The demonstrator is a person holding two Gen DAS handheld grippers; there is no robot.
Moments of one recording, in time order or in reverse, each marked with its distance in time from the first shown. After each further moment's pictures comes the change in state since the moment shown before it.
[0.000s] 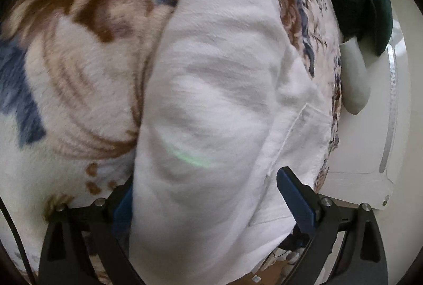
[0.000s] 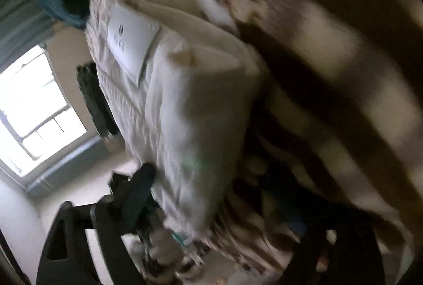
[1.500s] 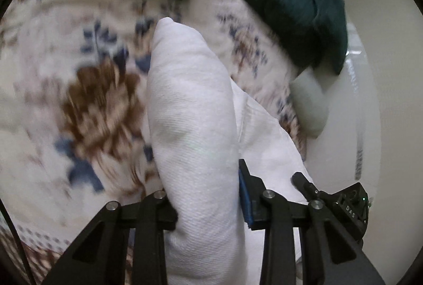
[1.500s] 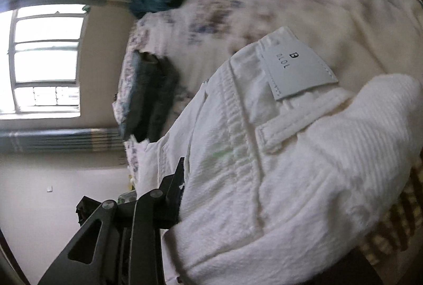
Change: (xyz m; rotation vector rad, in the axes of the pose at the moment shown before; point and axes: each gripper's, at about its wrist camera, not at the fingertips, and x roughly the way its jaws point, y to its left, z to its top) left arm -0.179 -0.079 0.035 0.148 -0.230 -0.053; right arm 0.028 0.272 -0.081 -0.389 -0.257 -0.117
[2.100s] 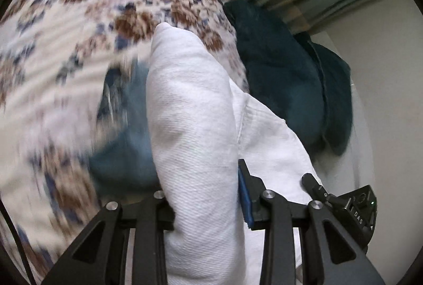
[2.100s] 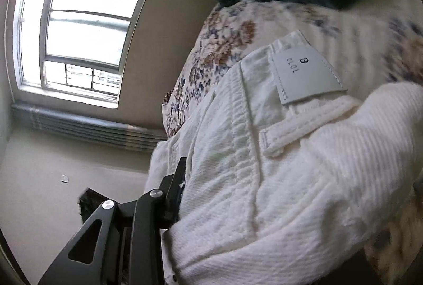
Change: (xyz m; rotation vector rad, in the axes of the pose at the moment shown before) left arm -0.124 0.046 0.387 0.104 -0.209 0.059; right arm 0.264 0.347 0.120 -0.206 -0.030 0.200
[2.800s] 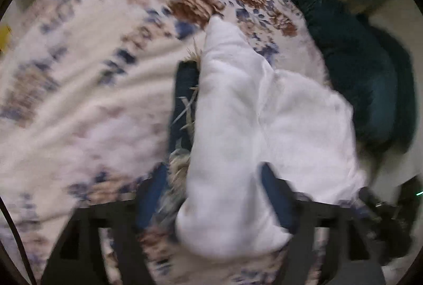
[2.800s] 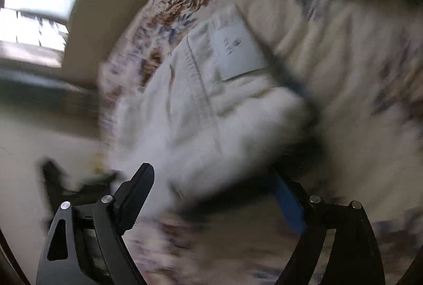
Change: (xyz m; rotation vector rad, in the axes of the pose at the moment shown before) left arm 0.056 0.075 -0.003 0.044 0.064 0.397; right arm 0.088 -0.039 0.015 -0.208 0.203 -0.461
